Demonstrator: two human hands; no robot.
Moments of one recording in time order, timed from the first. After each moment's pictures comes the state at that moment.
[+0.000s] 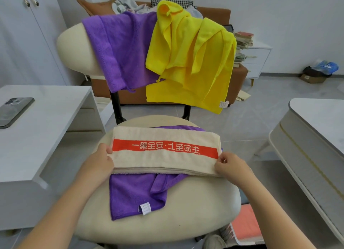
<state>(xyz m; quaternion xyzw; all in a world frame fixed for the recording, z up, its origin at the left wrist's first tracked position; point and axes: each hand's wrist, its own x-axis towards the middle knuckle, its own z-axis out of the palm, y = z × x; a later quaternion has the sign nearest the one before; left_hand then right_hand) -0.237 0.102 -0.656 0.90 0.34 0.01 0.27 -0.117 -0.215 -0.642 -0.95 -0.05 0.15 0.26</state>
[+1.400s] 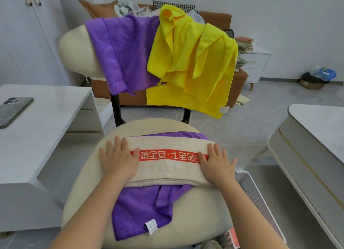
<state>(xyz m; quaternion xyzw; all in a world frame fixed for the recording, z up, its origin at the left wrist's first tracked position) -0.190 0.069 -0.678 0.95 0.31 -0.03 0.08 -0.096 -0.177 -0.678 -0.98 -0.08 0.11 0.13</state>
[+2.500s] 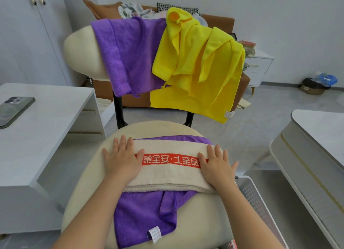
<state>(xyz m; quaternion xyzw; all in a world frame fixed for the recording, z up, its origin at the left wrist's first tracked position) -0.180 0.080 -0.682 0.95 0.29 -0.03 0.10 -0.088 -0.161 -0.683 -0.99 -0.07 0.07 0.12</state>
